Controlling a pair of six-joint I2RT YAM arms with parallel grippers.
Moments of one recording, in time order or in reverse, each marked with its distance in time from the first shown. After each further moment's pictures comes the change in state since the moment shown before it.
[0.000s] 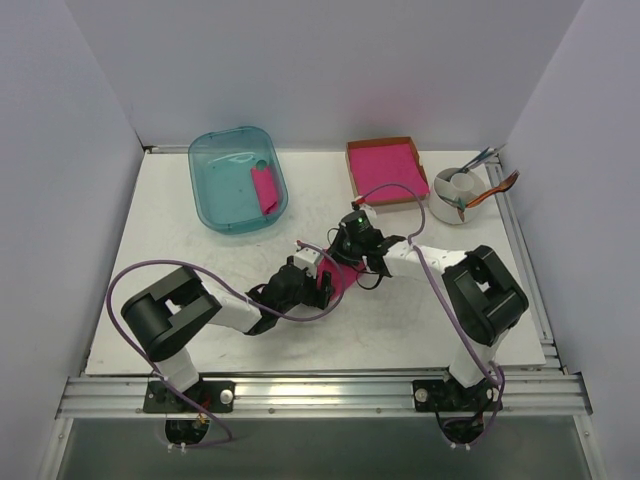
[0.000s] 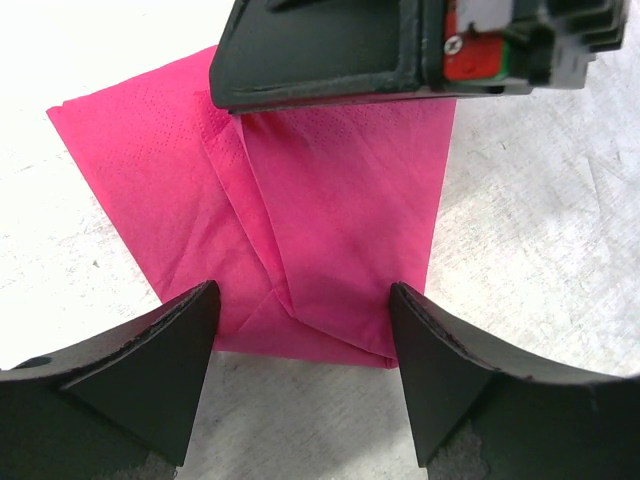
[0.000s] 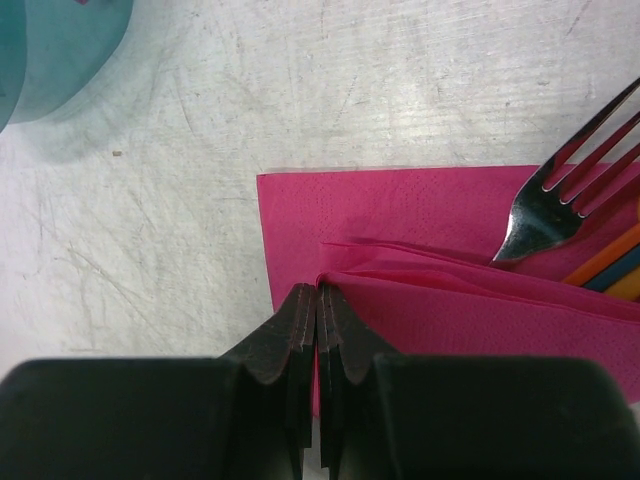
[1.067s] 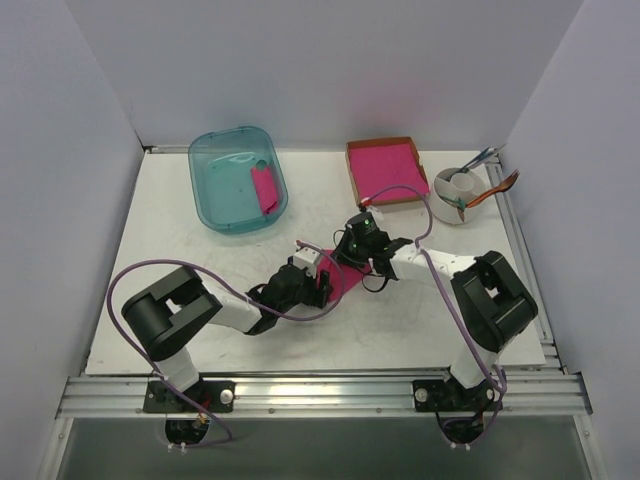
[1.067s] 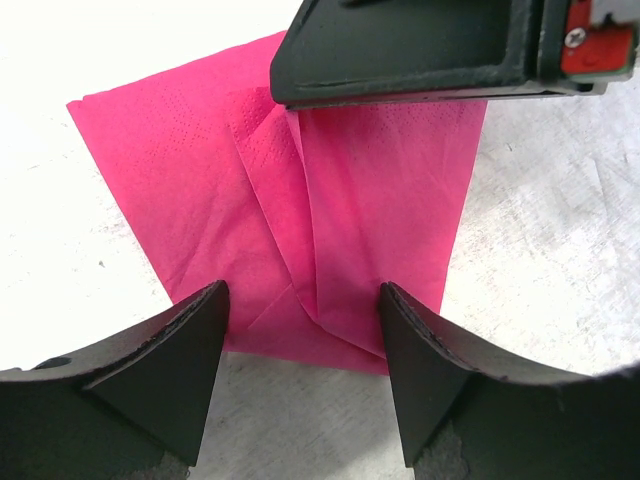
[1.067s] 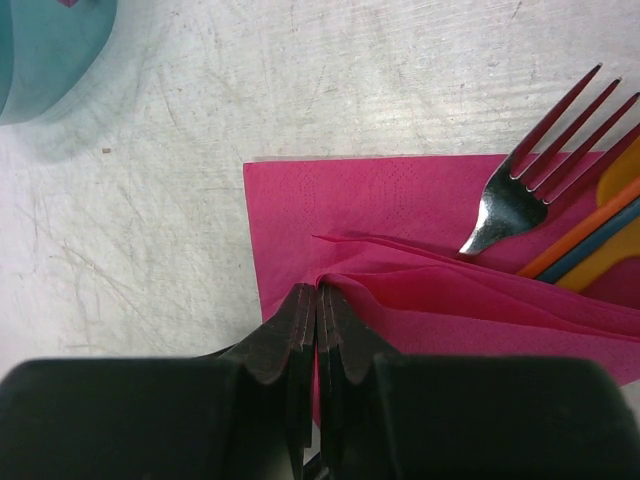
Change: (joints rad) left arm 0.000 0.003 0.000 0.002 -0.004 0.001; right arm -0.015 -0.053 -0.048 -0.013 0.006 0.006
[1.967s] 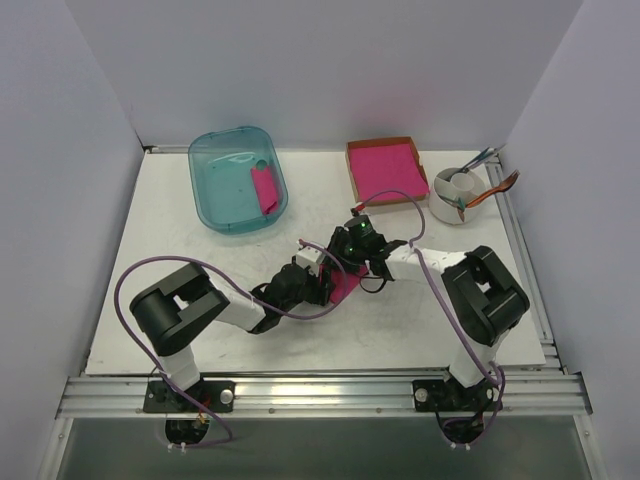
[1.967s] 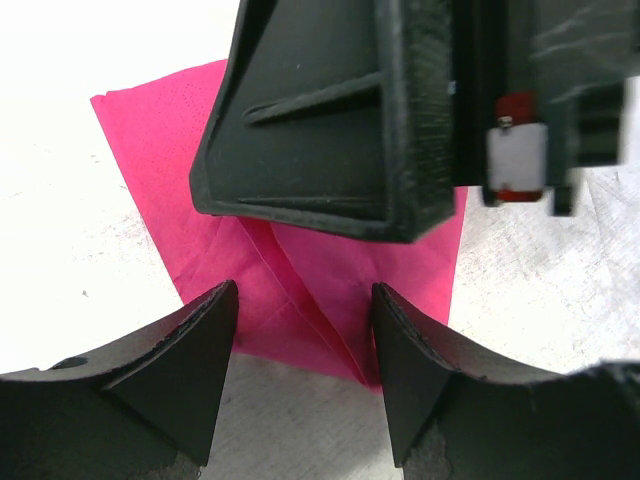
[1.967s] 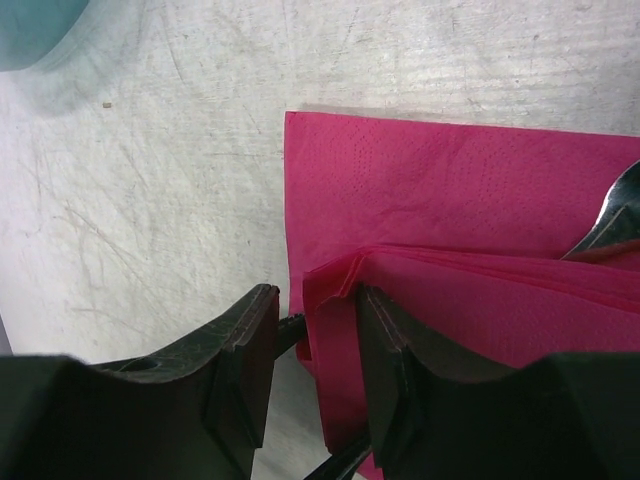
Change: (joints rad) left arm 0.000 0.049 0.021 0.053 0.004 0.000; right arm 0.008 0.048 -0.008 0.047 -0.107 0.000
